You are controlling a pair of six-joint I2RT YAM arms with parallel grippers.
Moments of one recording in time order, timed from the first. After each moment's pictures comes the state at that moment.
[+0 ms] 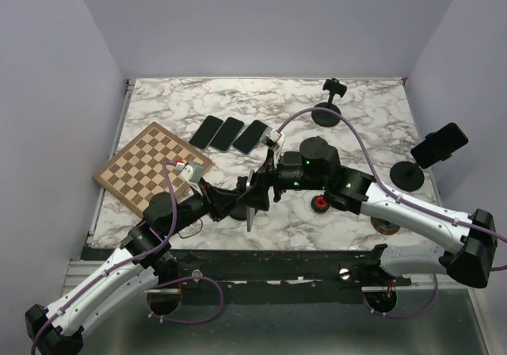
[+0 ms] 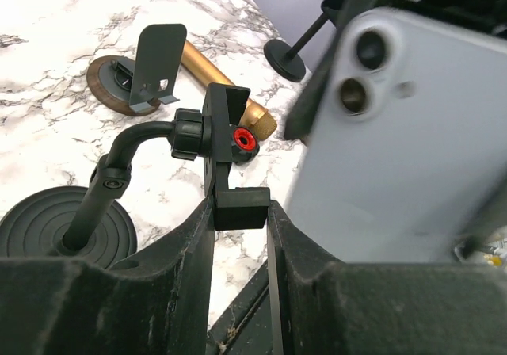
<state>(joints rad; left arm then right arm) -0.74 0.42 0.34 0.04 0.19 -0.63 0.98 1.24 1.02 -0.06 -0.41 0.34</state>
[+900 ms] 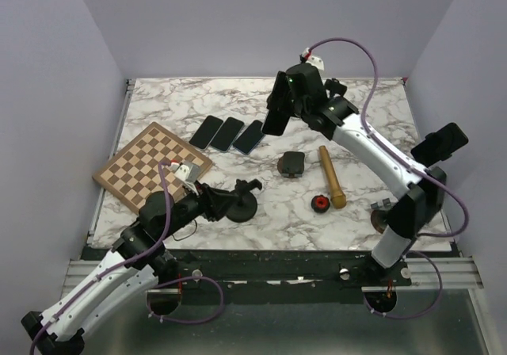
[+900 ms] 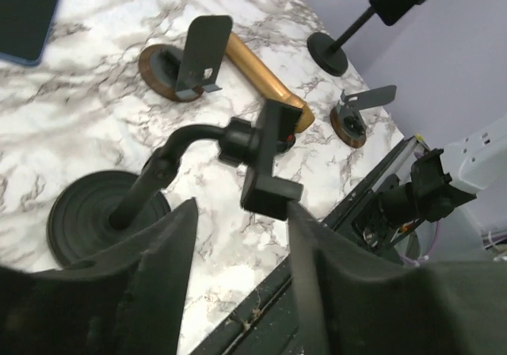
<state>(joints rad) -0.74 0.36 0.40 -0.13 0.14 -0.58 0.67 1.65 1.68 -0.52 0.38 0.61</state>
